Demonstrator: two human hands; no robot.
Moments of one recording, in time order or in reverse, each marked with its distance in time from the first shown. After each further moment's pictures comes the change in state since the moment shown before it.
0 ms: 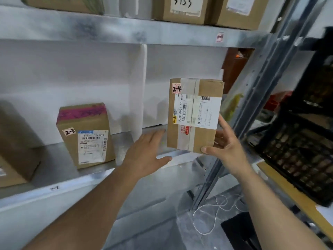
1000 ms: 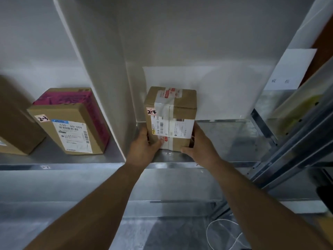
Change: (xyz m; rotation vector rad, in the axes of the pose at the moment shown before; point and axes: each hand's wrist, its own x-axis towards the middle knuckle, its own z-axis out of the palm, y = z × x) left_hand 0.094 -0.011 0.090 -0.485 0.284 -0.784; right_hand 0.167 0.131 0.056 -0.223 -0.506 -0.030
